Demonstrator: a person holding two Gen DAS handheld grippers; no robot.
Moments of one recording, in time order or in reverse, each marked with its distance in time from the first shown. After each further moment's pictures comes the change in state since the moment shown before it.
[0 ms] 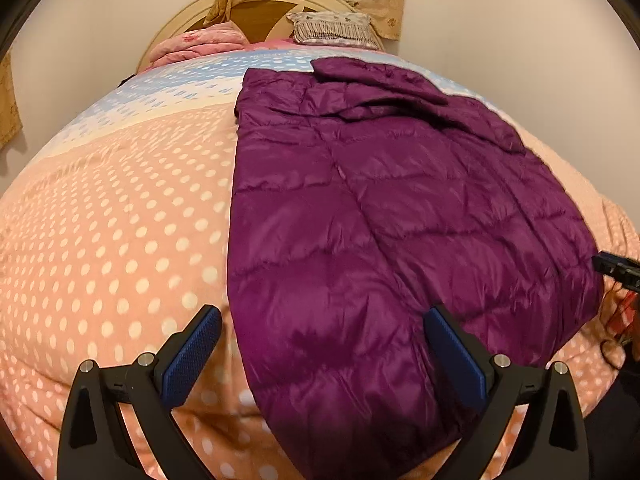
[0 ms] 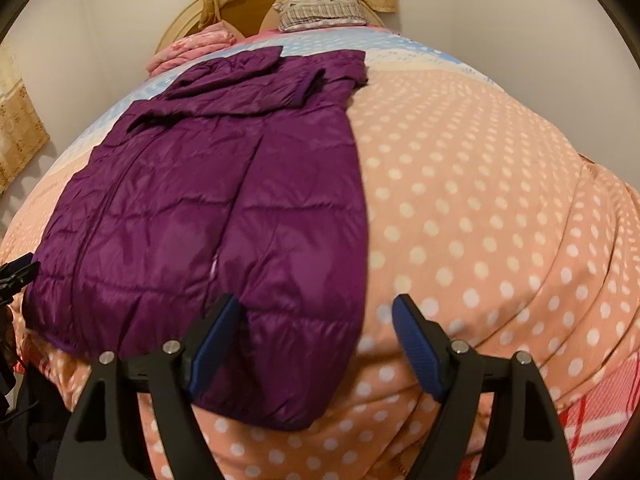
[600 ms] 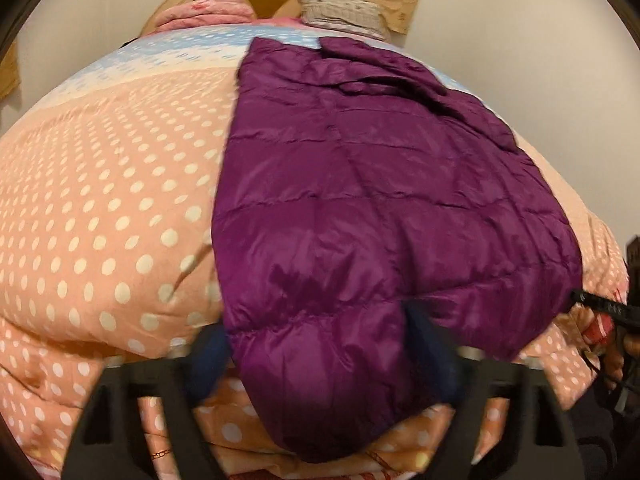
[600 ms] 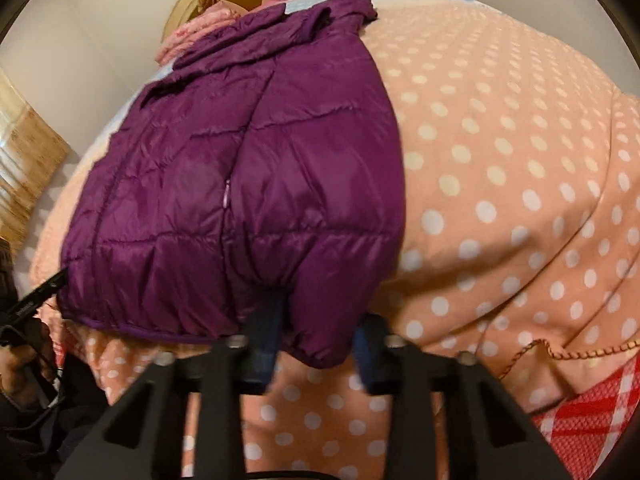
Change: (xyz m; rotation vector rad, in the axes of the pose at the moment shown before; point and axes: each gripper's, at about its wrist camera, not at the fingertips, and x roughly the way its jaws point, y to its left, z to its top) left arm -0.001 0.003 -0.018 -0.082 0.060 -0.089; right arm 0.014 -0.033 -0.010 0.102 0.109 0.183
